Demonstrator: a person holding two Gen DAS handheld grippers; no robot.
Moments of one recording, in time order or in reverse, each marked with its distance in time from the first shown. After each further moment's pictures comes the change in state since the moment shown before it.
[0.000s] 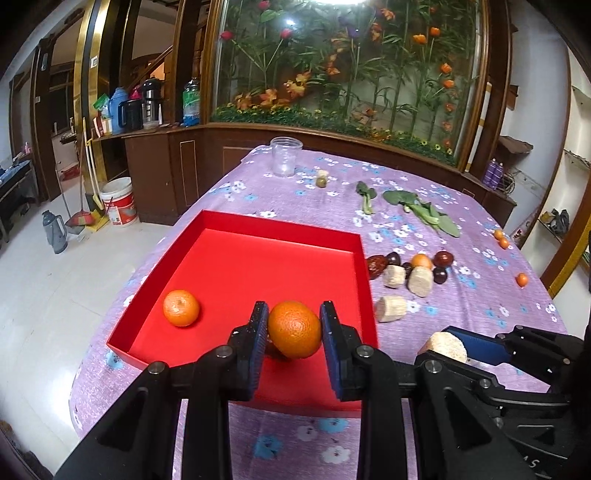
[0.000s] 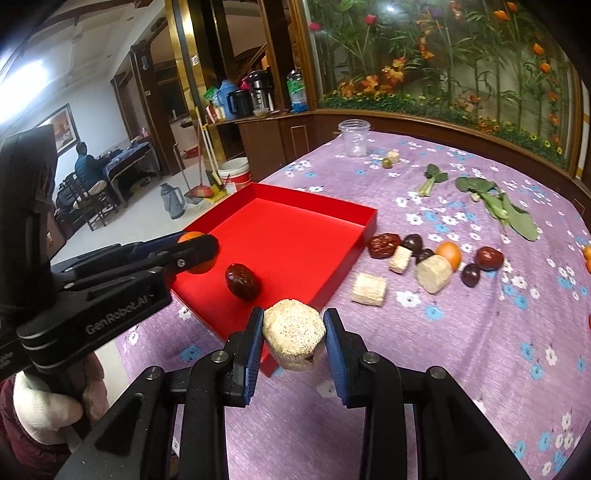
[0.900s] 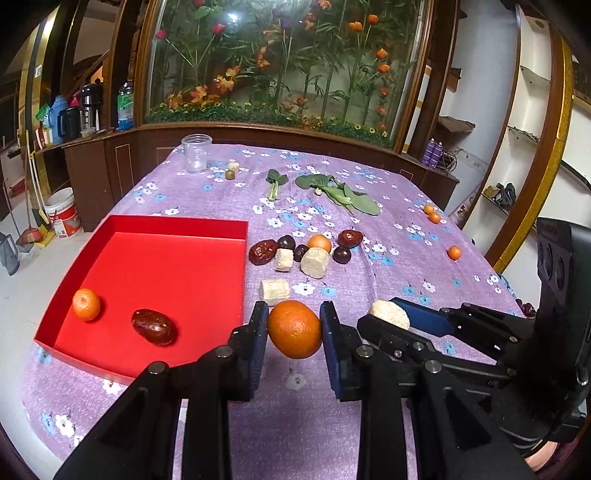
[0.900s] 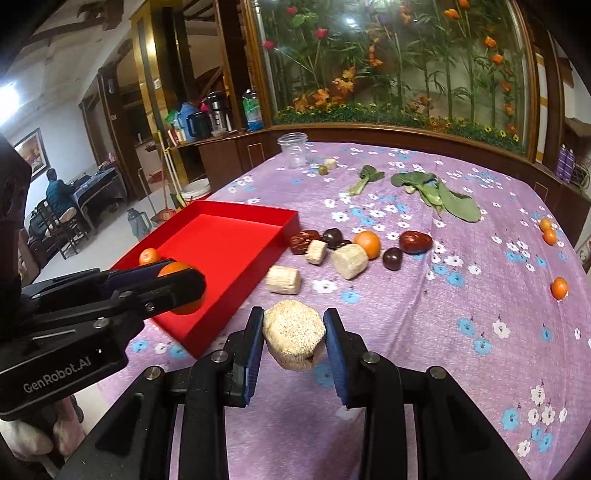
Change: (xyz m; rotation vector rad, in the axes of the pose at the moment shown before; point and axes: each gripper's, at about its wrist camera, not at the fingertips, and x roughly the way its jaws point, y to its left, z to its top) left arm -0.017 -0.088 -0.010 0.099 0.028 -0.215; right arm -0.046 -0.051 -0.031 0.088 -0.082 -0.124
